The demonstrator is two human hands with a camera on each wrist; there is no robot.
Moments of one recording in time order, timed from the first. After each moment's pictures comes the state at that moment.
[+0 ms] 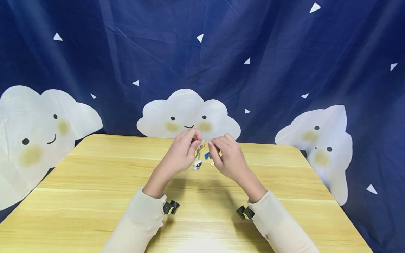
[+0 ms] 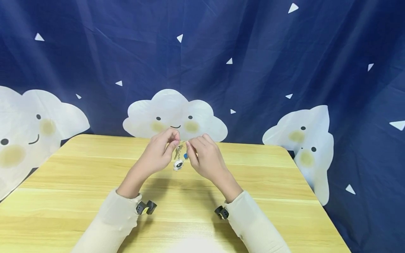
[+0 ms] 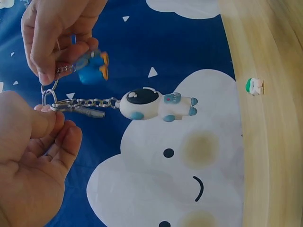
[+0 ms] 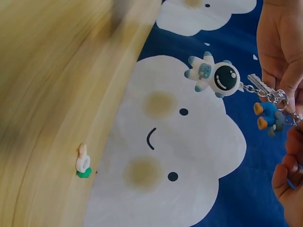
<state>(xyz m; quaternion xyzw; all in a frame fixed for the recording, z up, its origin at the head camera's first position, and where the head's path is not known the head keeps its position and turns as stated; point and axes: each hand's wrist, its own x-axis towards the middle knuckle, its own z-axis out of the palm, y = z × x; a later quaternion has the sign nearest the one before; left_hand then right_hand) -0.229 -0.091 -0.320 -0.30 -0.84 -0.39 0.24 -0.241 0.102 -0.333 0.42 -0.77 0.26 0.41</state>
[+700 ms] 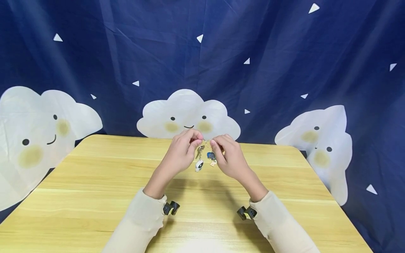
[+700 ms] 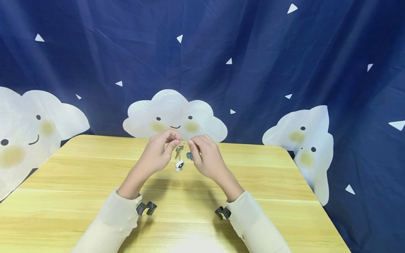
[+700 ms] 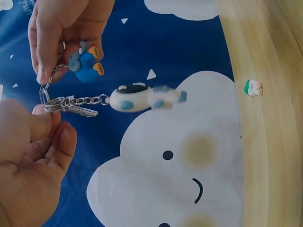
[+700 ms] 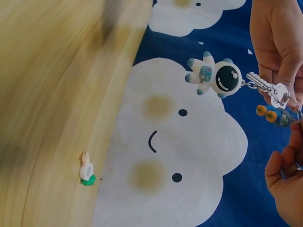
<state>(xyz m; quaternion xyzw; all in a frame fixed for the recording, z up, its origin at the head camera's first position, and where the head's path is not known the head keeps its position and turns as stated) -0.226 -0.088 -0.319 -0.27 -0.84 -0.40 0.25 -0.242 0.106 -0.334 0.40 -0.78 0.34 0.35</state>
